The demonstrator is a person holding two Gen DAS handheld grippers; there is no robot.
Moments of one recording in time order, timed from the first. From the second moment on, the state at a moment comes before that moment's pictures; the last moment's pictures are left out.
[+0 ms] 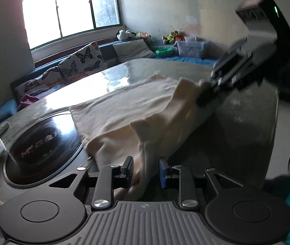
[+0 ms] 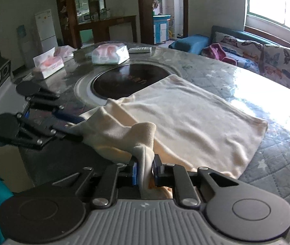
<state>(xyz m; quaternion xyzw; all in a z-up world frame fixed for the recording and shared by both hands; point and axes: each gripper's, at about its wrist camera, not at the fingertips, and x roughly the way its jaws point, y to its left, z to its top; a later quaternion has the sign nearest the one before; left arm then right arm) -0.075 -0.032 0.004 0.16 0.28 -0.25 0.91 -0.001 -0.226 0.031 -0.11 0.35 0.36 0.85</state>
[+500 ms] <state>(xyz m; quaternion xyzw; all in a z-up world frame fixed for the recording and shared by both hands) -0.080 -0.031 -0.006 0.22 0.26 -0.26 0.91 -0.014 -0.215 0.015 -0.16 0.37 0.39 0.83</state>
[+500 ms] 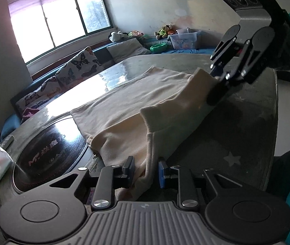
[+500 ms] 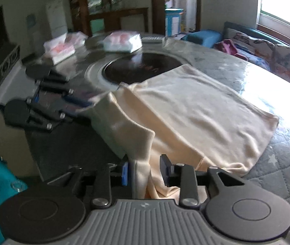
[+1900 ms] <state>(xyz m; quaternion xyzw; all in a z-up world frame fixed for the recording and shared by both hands) -0.014 -0.039 0.064 0.14 0.22 -0.27 0.93 -0.009 -0.248 0.085 -0.12 0.31 0.35 0.88</state>
